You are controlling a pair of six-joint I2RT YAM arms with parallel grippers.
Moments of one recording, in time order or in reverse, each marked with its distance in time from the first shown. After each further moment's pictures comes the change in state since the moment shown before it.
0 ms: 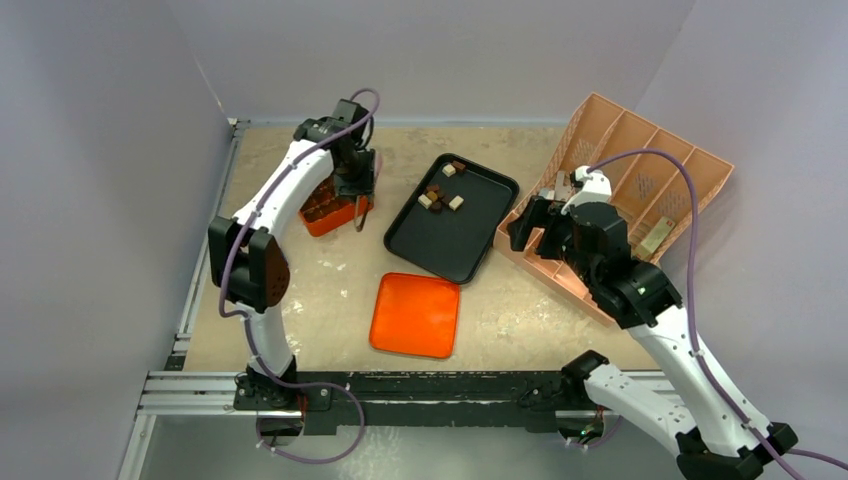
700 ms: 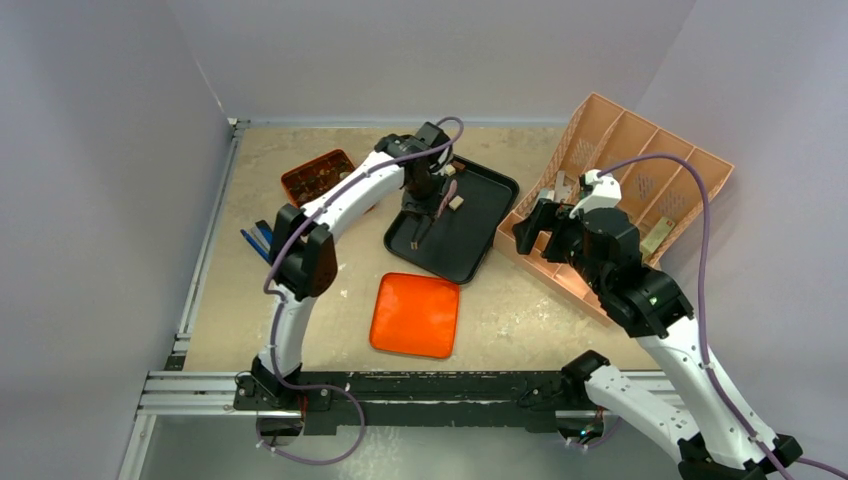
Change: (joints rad) left arm -0.298 0.235 0.207 -0.001 0.052 -0.006; right arm 0.000 -0.051 0.012 -0.026 0.004 -0.008
